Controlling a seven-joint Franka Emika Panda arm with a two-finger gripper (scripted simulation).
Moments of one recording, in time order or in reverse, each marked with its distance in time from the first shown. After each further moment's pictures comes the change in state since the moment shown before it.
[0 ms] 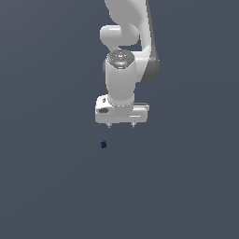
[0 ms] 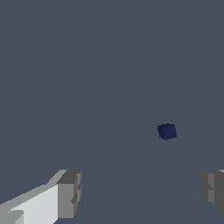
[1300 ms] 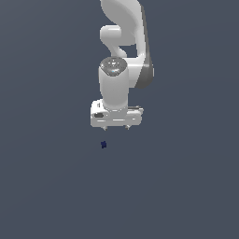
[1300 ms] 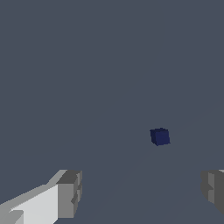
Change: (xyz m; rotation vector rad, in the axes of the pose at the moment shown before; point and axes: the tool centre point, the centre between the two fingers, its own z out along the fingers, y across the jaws) arm 0.003 0.021 0.016 -0.007 -0.001 -0.055
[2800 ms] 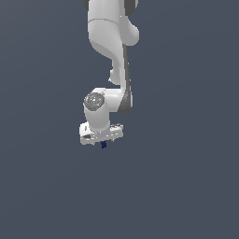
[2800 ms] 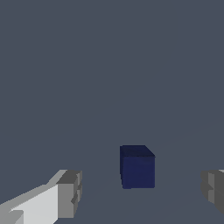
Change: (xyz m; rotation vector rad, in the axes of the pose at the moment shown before) arm -0.001 0.072 0.119 -0.008 -0.005 -0.169
